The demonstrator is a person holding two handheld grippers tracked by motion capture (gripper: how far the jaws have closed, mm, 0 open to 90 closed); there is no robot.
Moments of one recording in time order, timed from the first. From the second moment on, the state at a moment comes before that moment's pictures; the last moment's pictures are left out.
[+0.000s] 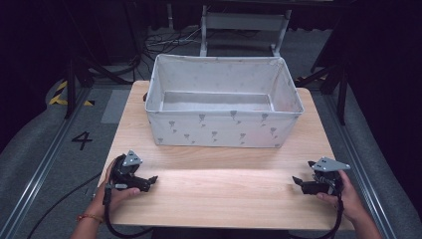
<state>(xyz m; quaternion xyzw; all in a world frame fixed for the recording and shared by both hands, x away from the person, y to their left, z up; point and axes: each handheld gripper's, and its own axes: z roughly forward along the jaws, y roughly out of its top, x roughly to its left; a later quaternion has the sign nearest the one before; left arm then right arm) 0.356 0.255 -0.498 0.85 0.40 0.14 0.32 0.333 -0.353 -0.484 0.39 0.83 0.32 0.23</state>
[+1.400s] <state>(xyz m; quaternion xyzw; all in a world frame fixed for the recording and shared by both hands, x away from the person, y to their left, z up) 0.356 0.253 -0.498 0.84 0.42 0.15 0.31 0.321 -0.374 -0.504 0.44 0.80 0.35 0.18</state>
